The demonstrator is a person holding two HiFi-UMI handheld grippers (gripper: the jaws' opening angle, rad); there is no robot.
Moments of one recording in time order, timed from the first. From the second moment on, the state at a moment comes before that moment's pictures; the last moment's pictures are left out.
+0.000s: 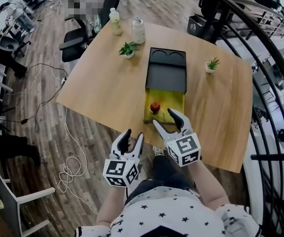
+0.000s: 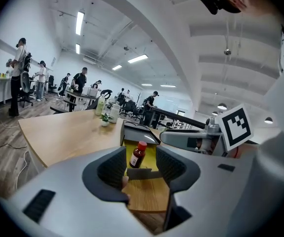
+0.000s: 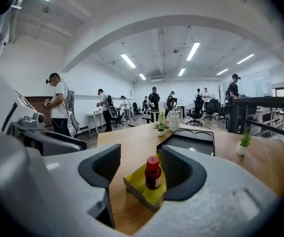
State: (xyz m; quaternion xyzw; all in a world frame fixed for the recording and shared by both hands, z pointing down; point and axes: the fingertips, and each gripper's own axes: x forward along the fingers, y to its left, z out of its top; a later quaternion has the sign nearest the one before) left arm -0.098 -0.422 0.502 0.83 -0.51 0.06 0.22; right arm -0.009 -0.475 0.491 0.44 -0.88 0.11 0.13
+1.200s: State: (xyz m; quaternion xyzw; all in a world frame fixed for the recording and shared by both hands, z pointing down) left arm -0.098 -0.469 0.538 0.82 -0.50 0.07 0.25; right arm -0.024 -0.542 0.584 0.41 -0.88 0.12 0.22
